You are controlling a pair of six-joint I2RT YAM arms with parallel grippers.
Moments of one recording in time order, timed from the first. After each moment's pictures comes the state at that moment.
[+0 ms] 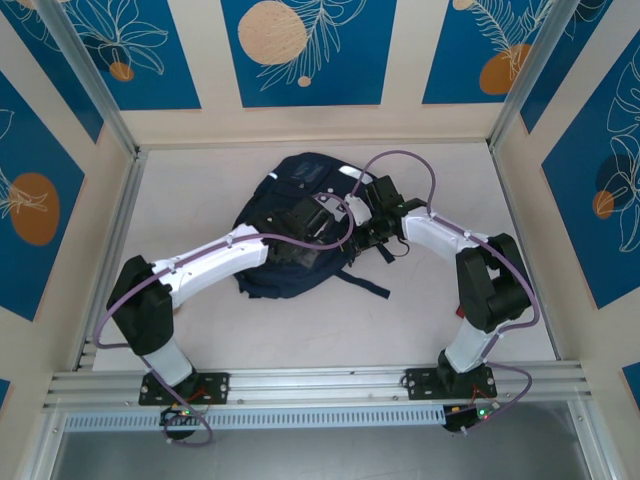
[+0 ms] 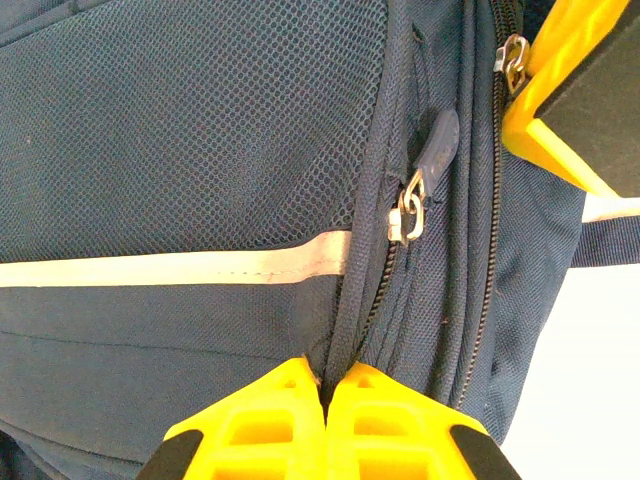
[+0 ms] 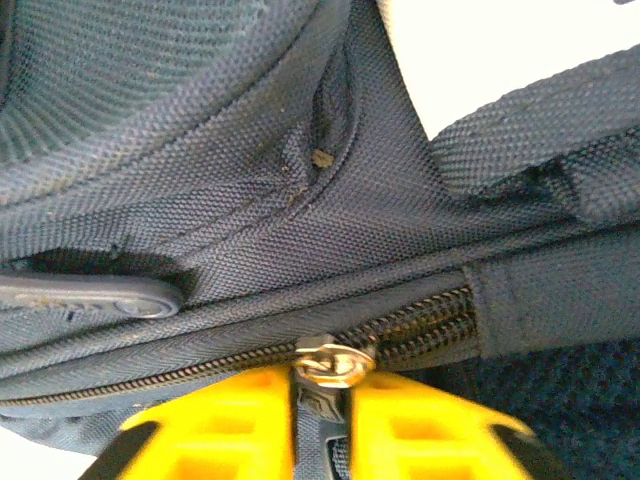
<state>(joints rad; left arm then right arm) -0.85 1.66 1.36 -0.78 -0.25 -0.20 0.43 1.70 1.14 -0.54 -0.46 0.02</state>
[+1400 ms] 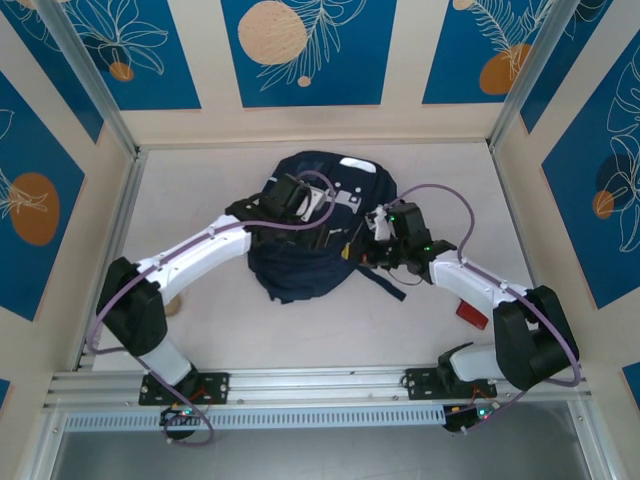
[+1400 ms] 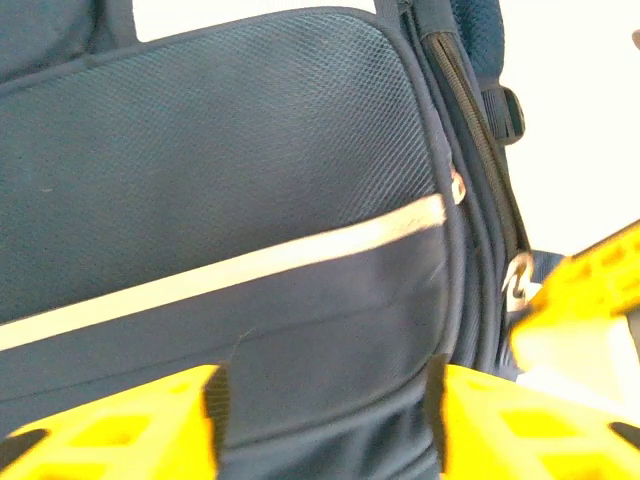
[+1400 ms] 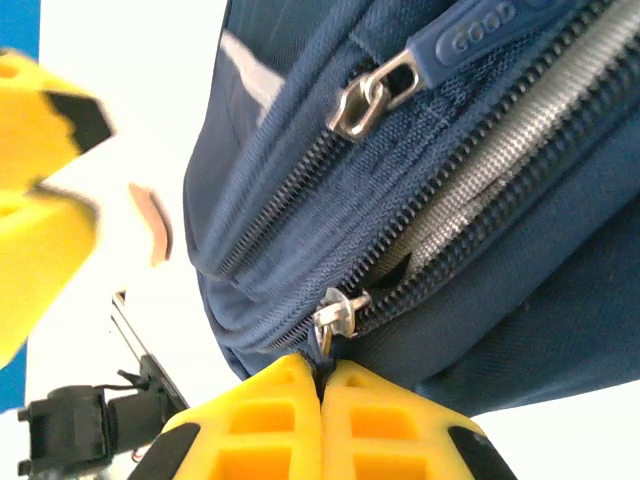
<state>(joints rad) -0.72 1.61 1.35 -0.63 0.08 -0.20 0.38 1.34 0.73 -0.17 -0.63 0.65</state>
